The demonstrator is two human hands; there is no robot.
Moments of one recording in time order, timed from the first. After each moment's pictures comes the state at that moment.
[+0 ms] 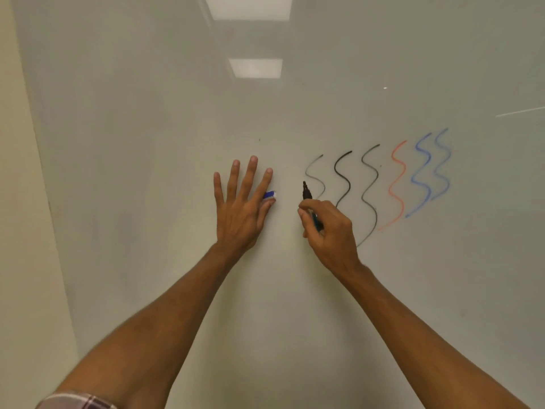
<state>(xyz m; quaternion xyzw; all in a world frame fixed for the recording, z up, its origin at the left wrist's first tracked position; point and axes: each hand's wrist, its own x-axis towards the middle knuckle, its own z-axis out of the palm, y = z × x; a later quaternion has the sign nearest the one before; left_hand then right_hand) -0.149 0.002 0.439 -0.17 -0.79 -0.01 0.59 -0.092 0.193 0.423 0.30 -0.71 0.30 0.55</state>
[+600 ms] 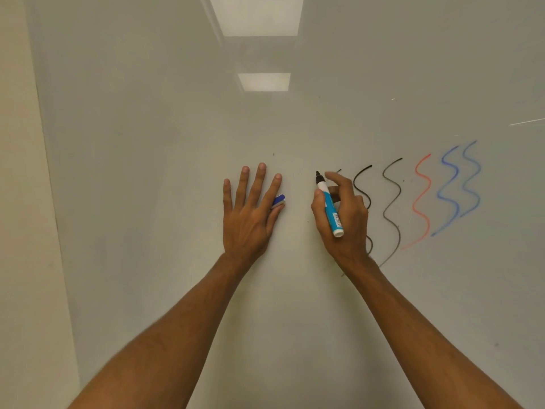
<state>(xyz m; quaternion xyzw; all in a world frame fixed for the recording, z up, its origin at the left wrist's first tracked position) -0.168 -0.006 0.460 -0.16 -0.77 0.00 0.62 -0.117 0.168 0.473 0.23 -0.65 0.34 0.64</state>
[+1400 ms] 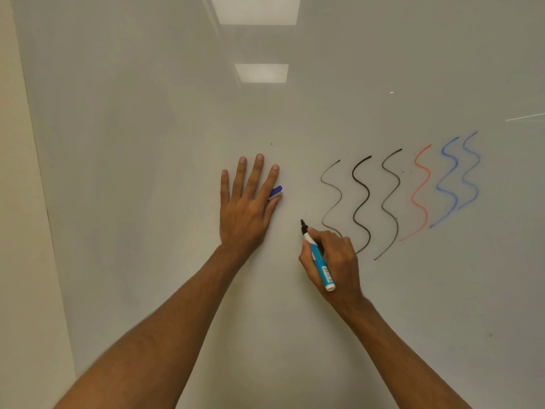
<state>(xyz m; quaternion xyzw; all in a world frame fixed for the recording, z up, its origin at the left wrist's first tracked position) -0.172 -0.007 0.458 -0.16 -0.75 0.00 0.64 -0.129 0.176 0.385 0.28 -0.69 0.25 0.62</state>
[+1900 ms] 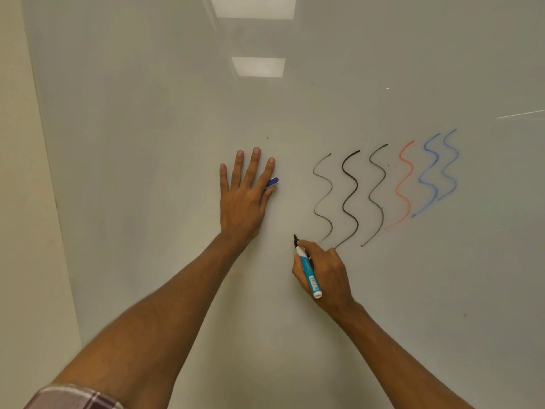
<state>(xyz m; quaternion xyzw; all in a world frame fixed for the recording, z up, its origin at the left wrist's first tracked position) -0.161 -0.005 0.461 -0.16 -0.78 -0.02 0.60 -0.111 0.177 0.352 0.26 -0.72 0.20 0.61</state>
